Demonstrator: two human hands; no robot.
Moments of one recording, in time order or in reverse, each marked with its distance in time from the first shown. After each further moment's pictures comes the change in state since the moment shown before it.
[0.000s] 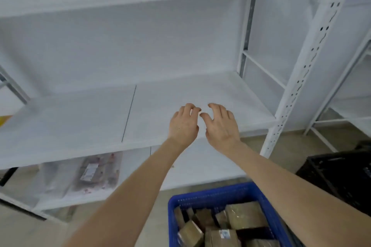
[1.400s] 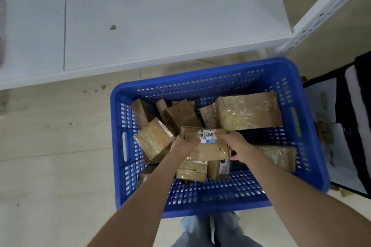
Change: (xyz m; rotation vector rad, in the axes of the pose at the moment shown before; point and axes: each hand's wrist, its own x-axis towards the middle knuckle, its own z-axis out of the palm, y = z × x) left_hand -0.391 0.061 0.572 -0.766 -1.122 -1.493; right_hand -0.399 0.117 0.544 1.013 -1.152 1.557
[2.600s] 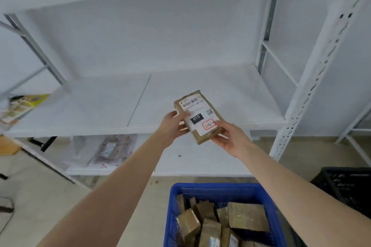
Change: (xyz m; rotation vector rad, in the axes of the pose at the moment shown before) left_hand -0.591 0.228 -0.260 -0.678 0.106 0.814; right_hand -0.595 -0.236 -0.051 0.534 -0.451 -0.661
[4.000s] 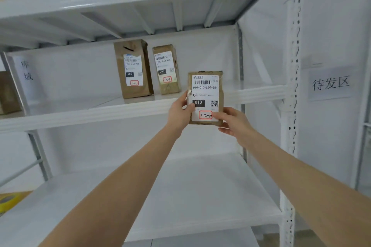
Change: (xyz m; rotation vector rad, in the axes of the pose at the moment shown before) left_hand -0.065 0.275 0.073 0.345 -0.039 0.892; right_hand -0.117 -0.223 0.138 -0.417 -0.073 -0.819
